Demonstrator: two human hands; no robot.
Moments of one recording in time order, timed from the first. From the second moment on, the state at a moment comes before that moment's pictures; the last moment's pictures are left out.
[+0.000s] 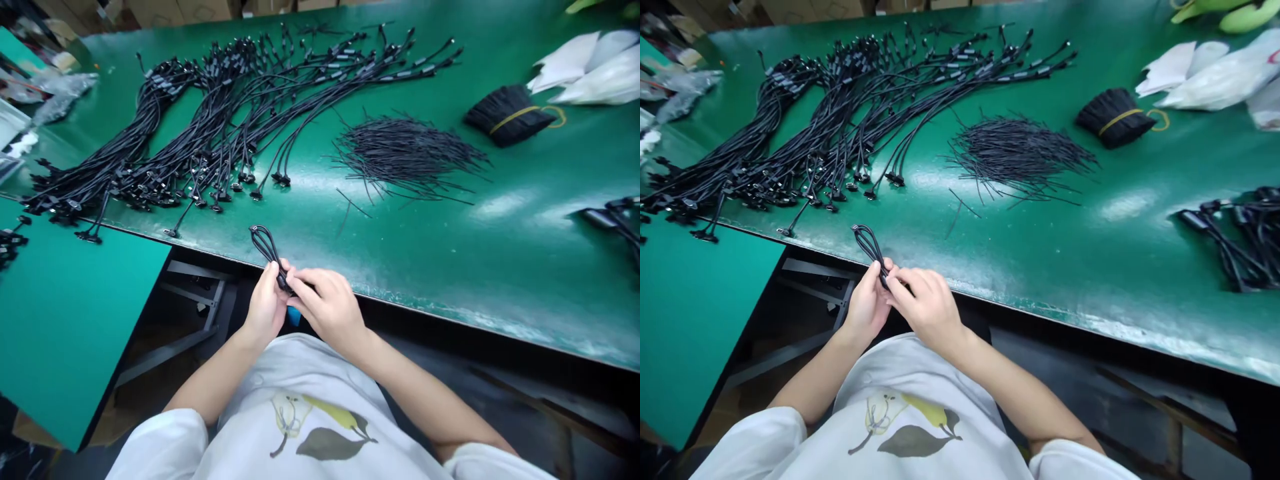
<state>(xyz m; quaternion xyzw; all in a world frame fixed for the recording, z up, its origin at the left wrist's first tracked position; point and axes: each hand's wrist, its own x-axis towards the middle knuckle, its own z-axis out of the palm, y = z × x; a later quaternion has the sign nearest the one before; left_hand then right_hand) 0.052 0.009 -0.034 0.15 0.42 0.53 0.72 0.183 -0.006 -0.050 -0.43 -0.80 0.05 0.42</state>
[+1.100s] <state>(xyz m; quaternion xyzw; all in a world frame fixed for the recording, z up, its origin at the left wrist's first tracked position) 0.045 0.030 -0.003 0.81 0.43 0.16 0.35 0.244 0.036 0.004 -0.26 -0.93 -0.20 0.16</state>
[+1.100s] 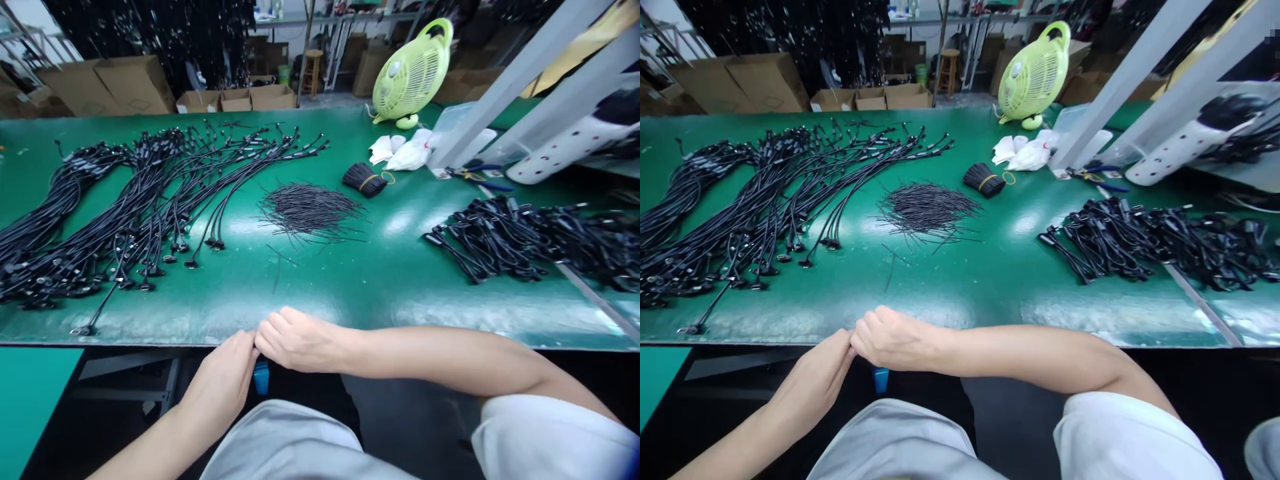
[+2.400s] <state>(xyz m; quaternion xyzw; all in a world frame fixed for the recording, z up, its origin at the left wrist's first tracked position) 0.066 0.035 -0.002 0.32 0.34 0.37 0.80 0.330 0.071 -0.007 -0.71 -0.57 0.11 0.39</state>
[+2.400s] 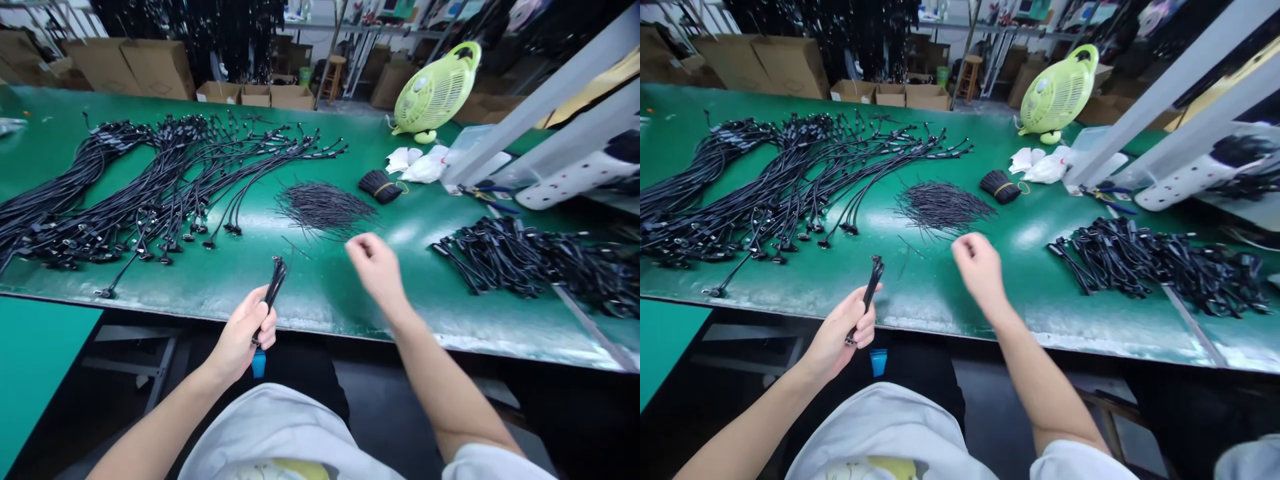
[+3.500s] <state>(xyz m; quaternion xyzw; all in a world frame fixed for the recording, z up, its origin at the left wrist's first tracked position) 0.044 0.025 -0.018 0.52 0.43 0.24 0.70 0.198 0.025 0.024 -0.16 -0.95 -0.24 -0.11</state>
